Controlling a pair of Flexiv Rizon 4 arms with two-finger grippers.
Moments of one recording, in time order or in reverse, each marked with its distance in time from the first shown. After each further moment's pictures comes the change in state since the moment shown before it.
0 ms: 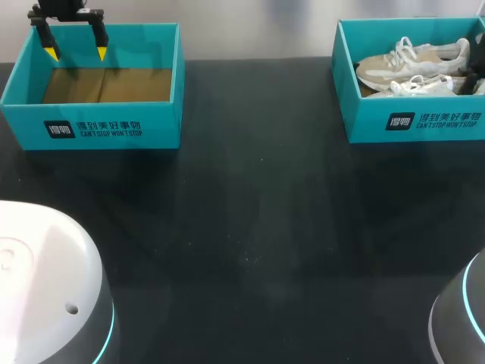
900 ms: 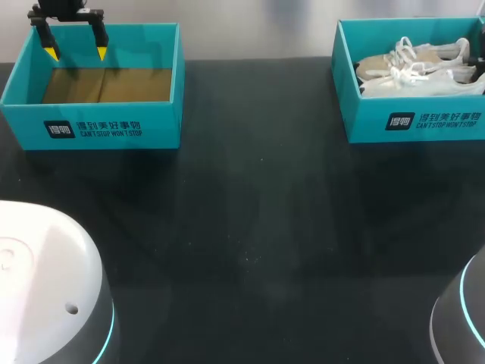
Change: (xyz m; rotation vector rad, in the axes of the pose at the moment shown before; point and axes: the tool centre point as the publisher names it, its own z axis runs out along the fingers) left arm 0.000 0.000 0.000 0.000 0.000 0.000; right arm -0.003 0.009 -0.029 -0.067 -0.028 0.057
